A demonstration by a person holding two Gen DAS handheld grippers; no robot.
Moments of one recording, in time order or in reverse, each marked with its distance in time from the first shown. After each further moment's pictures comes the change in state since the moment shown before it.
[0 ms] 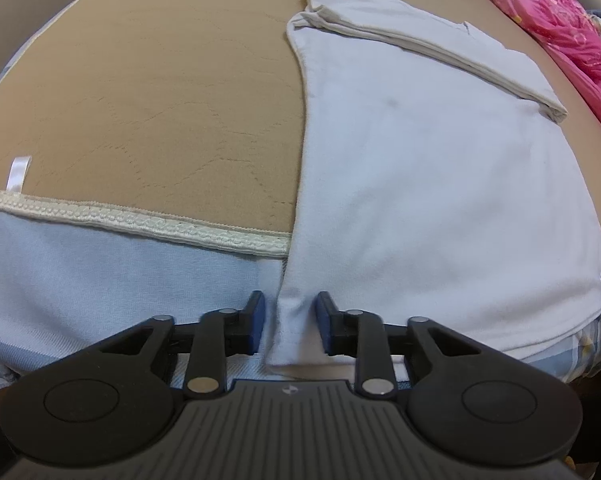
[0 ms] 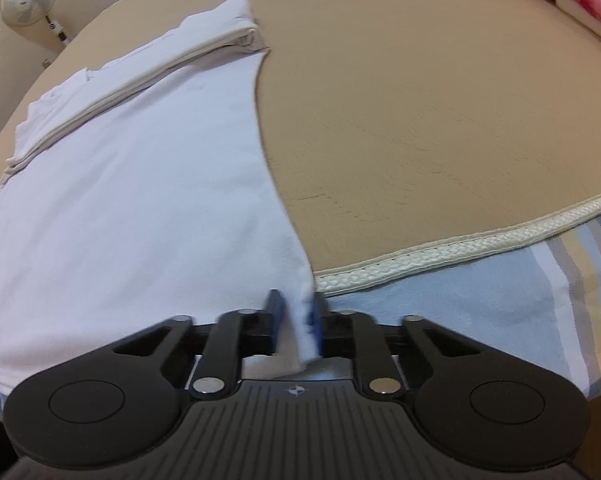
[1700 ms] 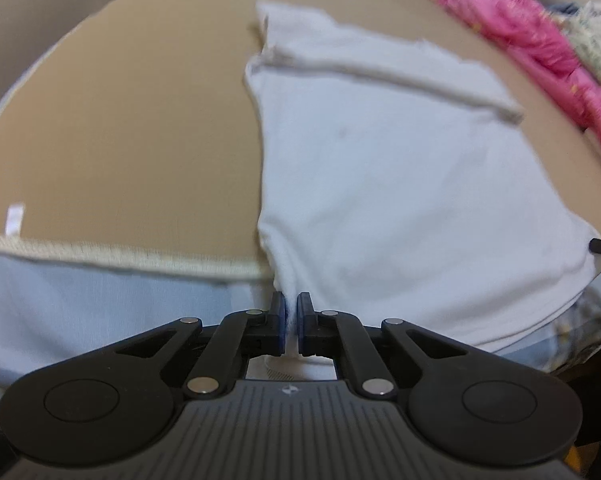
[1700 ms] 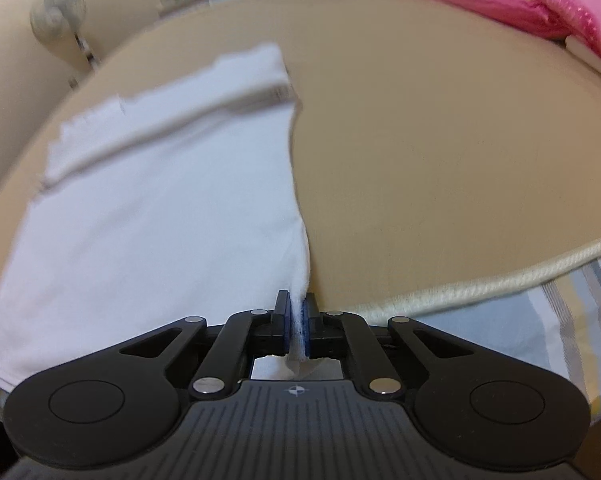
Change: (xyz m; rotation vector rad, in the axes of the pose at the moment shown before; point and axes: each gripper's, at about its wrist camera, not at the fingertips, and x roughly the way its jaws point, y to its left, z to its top) left arm -0.036 -0.010 -0.002 0.078 -0.120 -0.064; right arm -0.044 0.014 0.003 -0.043 -0.144 0.052
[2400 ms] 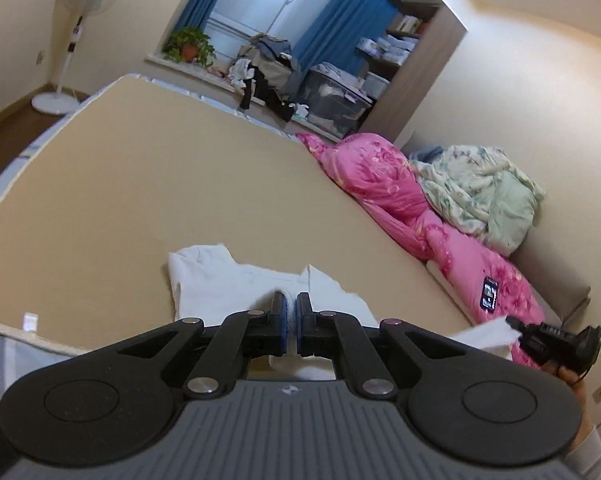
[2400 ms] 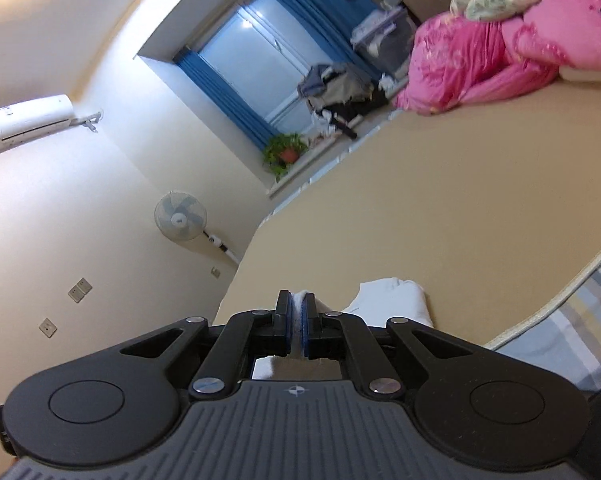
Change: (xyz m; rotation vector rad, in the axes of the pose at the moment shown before) left arm -0.230 0.038 0.001 -0.080 -0.382 -0.402; right arm -0.224 -0.067 -0.016 0.302 -0.431 0.472
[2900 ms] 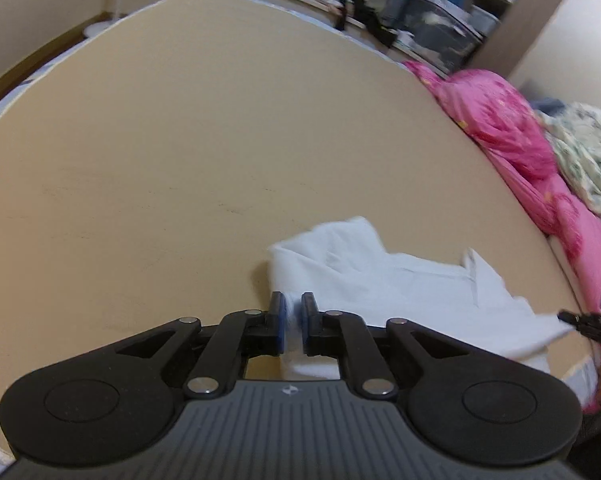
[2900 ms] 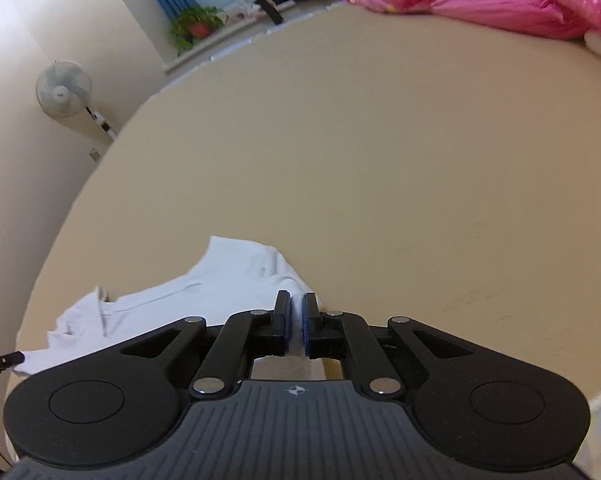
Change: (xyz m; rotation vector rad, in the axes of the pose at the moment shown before) left arm 0.259 0.138 0.040 -0.078 0.220 0.266; right arm 0.299 -0.090 0.029 -0.173 0.348 -0.372
